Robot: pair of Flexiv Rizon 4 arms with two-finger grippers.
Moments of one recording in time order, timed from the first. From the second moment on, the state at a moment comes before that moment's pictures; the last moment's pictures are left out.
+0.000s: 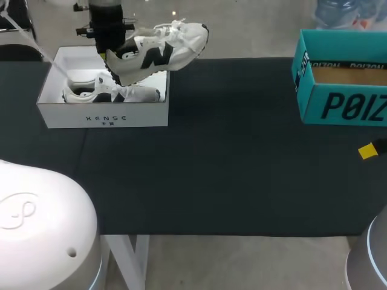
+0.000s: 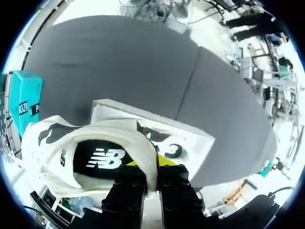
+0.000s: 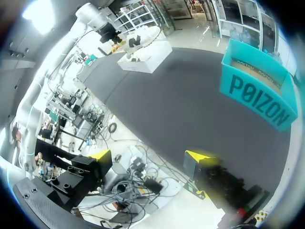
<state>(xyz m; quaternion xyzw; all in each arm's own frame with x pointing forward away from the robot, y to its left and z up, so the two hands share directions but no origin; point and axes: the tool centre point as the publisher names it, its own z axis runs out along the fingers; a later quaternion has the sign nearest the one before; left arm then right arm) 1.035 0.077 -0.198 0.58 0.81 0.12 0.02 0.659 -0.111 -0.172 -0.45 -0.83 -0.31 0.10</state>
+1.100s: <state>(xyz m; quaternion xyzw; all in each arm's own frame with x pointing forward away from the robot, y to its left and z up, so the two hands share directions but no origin) 1.175 0.204 -0.198 0.66 0.72 0.21 -0.02 0.659 -0.111 -0.172 -0.45 -0.83 -0.31 0.10</state>
